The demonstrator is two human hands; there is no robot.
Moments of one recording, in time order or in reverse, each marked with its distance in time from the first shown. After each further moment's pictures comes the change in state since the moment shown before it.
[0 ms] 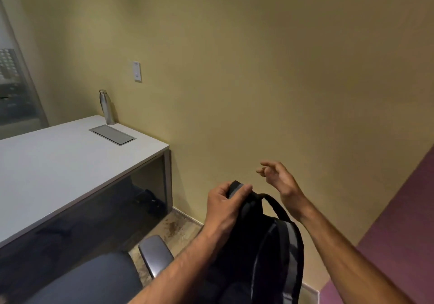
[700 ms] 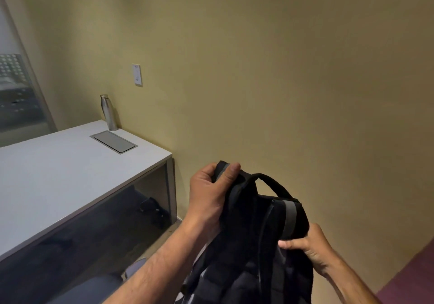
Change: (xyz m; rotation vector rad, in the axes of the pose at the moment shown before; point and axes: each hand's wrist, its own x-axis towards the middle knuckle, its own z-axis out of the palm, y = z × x) left_hand 0.104 0.033 -0.004 -0.158 -0.028 0.068; right_hand 0.045 0.138 -0.043 0.162 -0.002 0.322
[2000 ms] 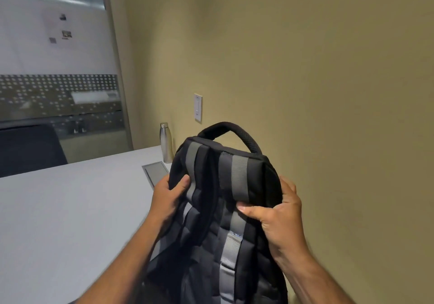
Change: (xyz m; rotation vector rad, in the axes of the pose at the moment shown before) left_hand 0.460 -0.033 -0.324 0.484 0.569 0.153; right_hand 0.460 -0.235 0.276 0.388 -0.122 -0.496
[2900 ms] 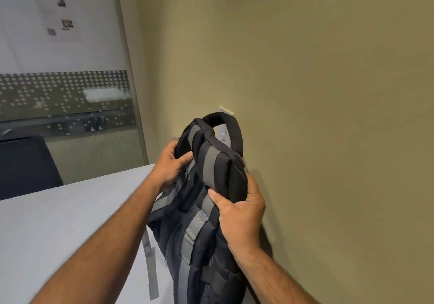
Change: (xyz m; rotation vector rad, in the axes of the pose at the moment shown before) left_hand 0.398 -0.045 -0.034 0.142 -0.067 -0.047; right_hand 0.271 0.212 0.215 -0.064 0.029 -0.024
